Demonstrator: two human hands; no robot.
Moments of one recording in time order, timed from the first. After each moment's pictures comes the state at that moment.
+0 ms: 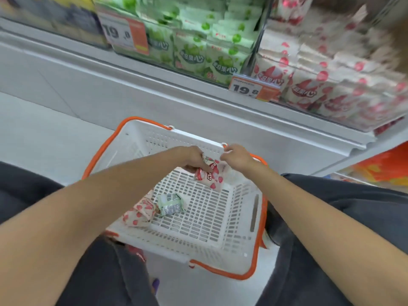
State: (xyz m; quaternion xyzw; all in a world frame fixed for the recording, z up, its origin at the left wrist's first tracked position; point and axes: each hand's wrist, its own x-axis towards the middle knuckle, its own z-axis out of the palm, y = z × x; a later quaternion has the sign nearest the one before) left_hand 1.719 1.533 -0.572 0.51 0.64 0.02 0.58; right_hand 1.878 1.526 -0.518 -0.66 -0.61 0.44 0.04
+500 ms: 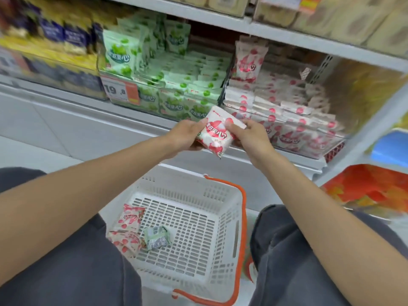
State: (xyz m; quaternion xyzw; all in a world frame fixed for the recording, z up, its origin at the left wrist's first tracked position) left_hand 1.739 1.543 -0.403 0.46 0.57 0.40 0.54; right_hand 1.915 1.557 -0.384 -0.54 -0.50 0.54 0.41
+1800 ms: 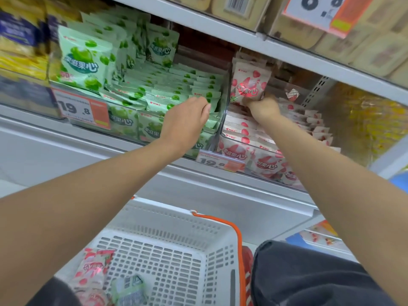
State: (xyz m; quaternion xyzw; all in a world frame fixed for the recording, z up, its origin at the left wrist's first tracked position) left_hand 1.731 1.655 -0.394 0.72 0.58 0.37 -0.04; right_hand 1.917 1.737 -0.342 -0.68 -0.59 0.22 0.36
